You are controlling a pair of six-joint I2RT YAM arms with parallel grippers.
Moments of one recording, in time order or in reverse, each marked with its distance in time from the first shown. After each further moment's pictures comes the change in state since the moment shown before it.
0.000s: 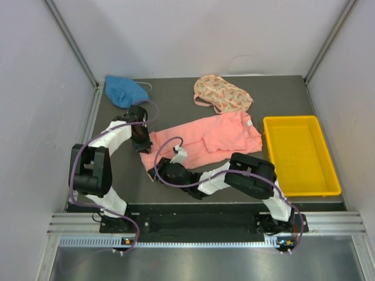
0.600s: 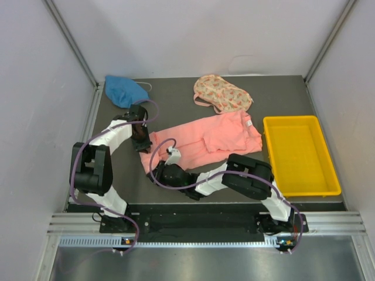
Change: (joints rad) left arm 0.000 0.018 0.013 -0.005 -0.023 0.004; right arm 0.017 0.037 0.048 0.035 -0.079 -0.069
